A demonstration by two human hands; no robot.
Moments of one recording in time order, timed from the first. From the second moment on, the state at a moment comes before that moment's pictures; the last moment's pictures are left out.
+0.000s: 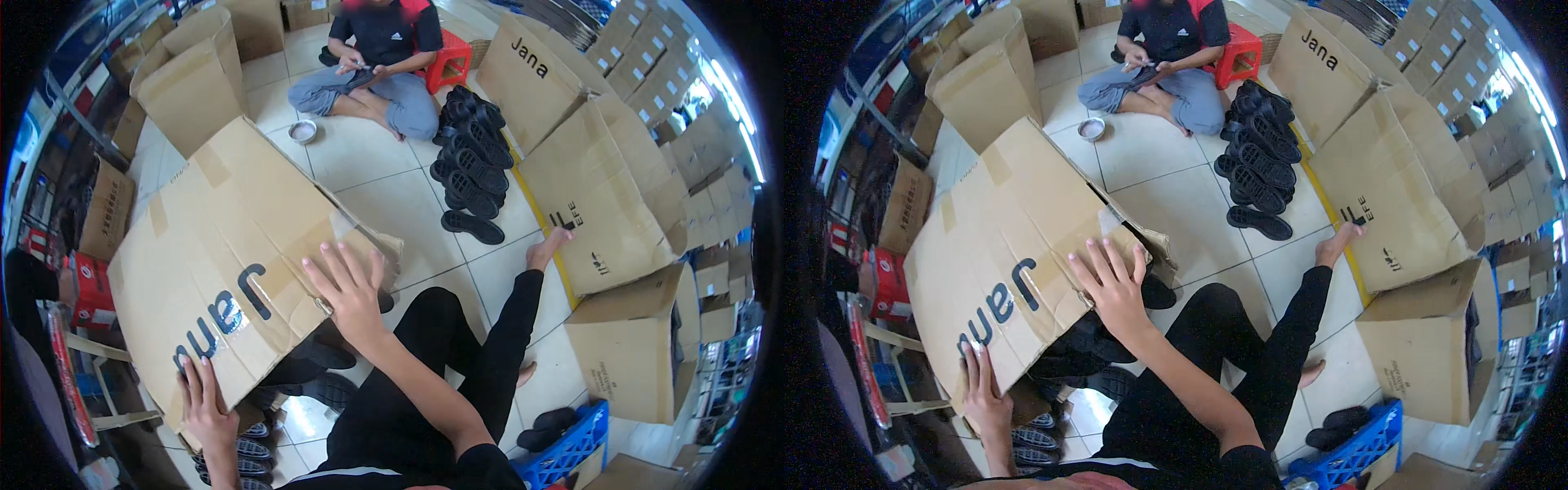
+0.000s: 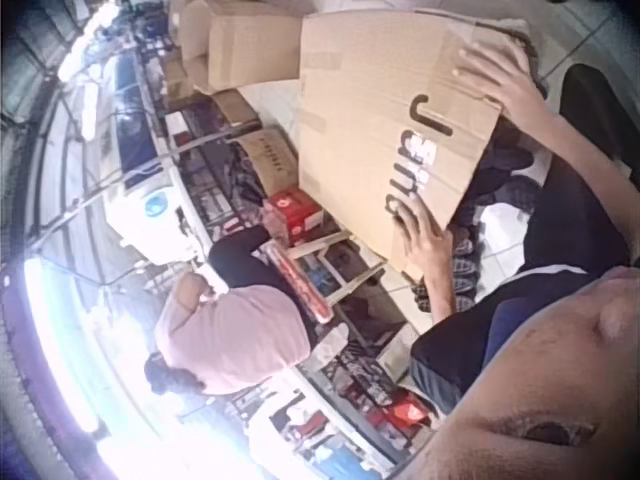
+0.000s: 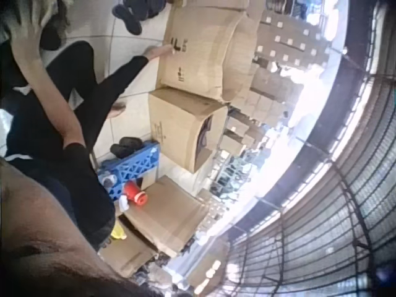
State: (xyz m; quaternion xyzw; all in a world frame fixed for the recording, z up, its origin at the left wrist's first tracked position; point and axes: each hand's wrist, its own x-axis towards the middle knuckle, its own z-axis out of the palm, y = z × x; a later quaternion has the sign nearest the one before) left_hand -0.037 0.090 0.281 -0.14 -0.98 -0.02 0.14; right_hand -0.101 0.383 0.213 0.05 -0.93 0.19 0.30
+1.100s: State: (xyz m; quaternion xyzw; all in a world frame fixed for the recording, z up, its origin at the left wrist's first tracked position) left_hand -0.119 0.076 0.253 -0.13 -0.97 0.10 0.18; right_hand -0.209 0.370 0.208 0.07 -0.92 0.21 0.31
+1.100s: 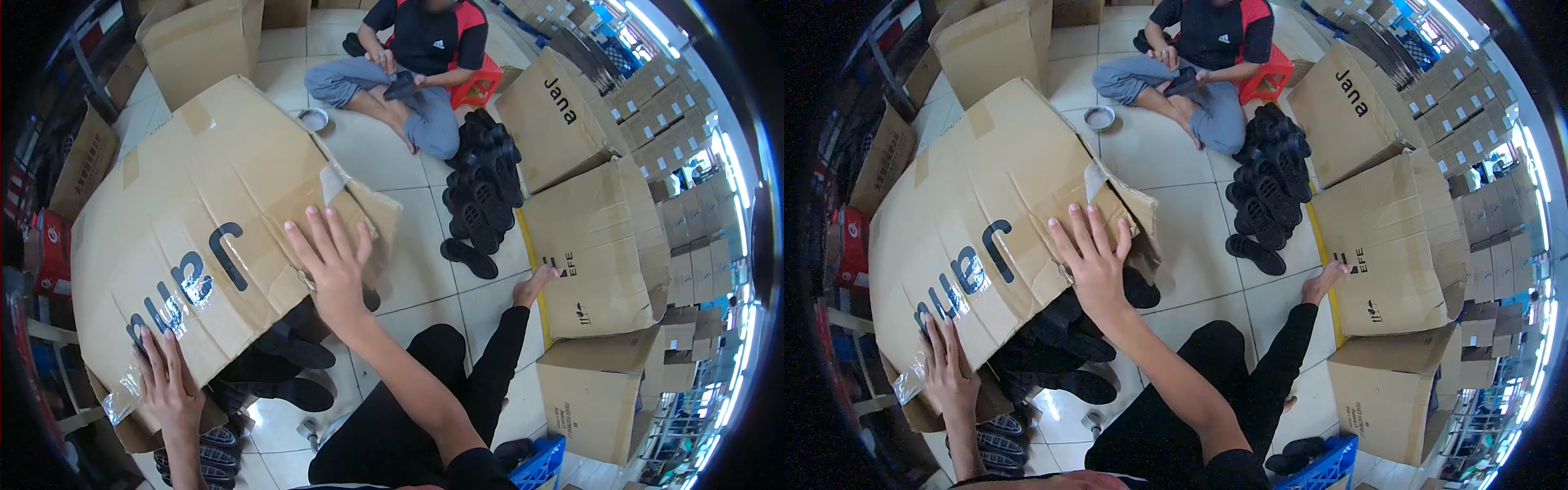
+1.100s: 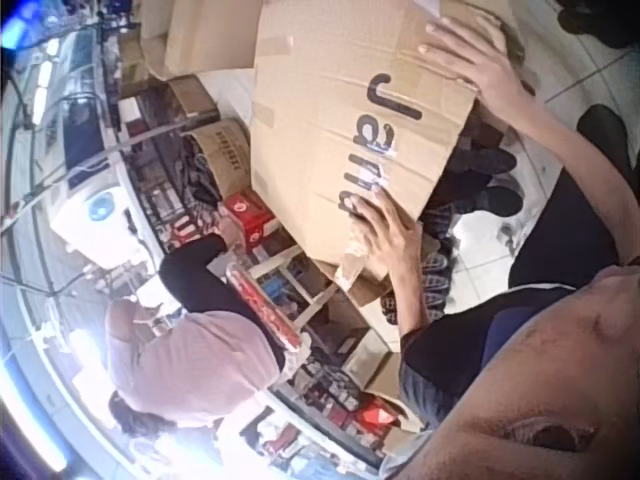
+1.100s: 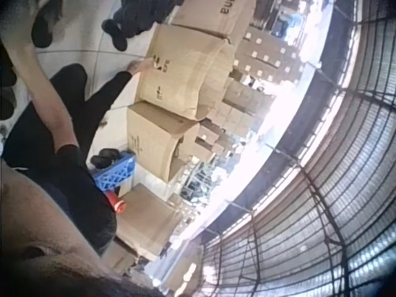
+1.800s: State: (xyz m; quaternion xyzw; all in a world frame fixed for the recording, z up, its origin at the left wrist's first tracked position) left_hand -0.175 0.050 0.287 -0.14 -0.98 0.03 0.12; right_hand -0.263 0.359 0.212 0.08 -0.97 0.12 0.22
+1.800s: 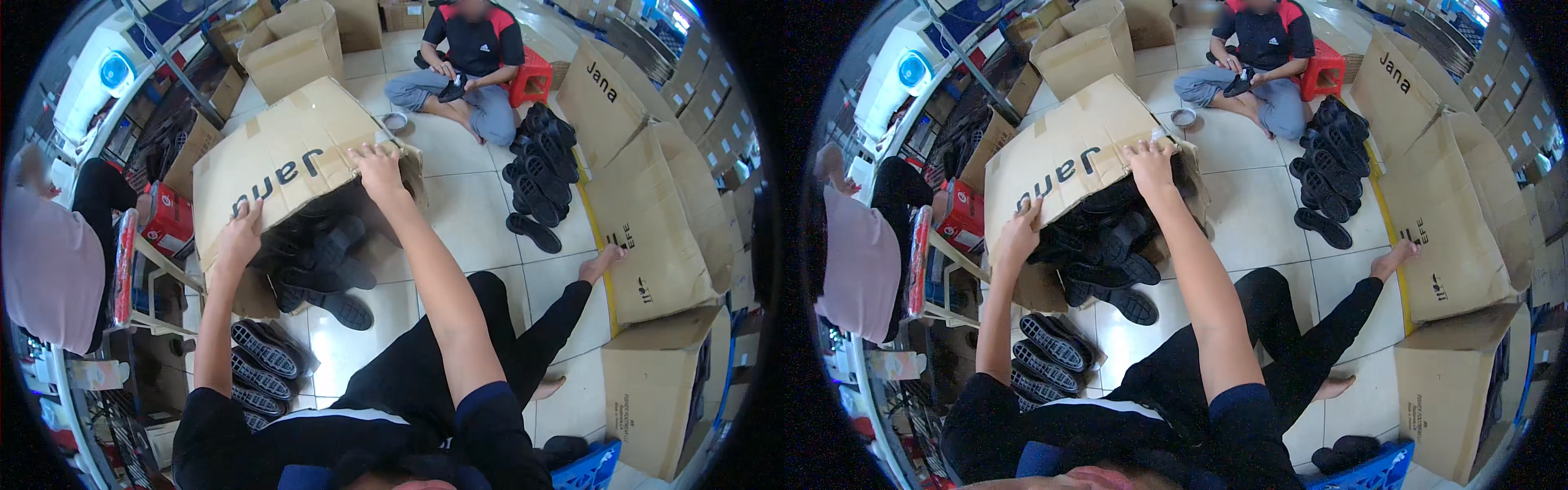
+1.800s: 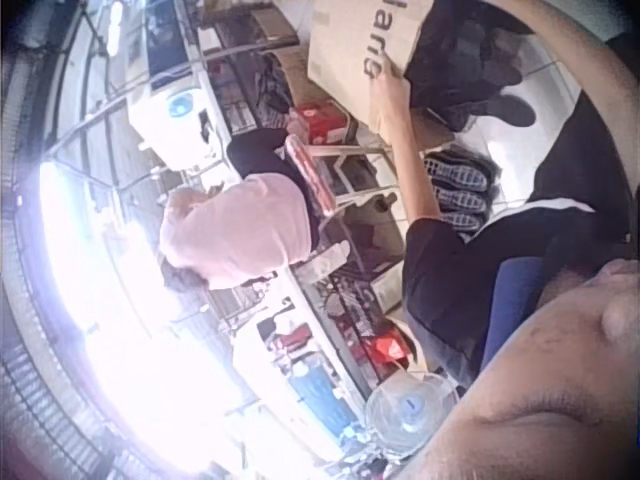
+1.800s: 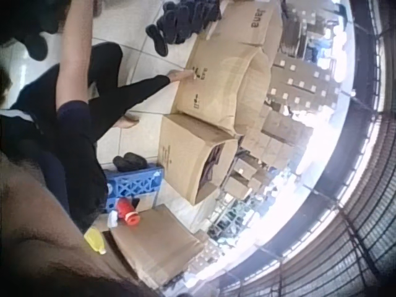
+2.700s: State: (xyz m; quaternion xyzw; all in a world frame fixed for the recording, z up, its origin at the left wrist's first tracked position) left_hand -0.107 0.112 0.311 -0.13 -0.99 0.05 0.09; right_hand 0.192 0.593 0.050 -0.42 -0.89 0.18 0.09
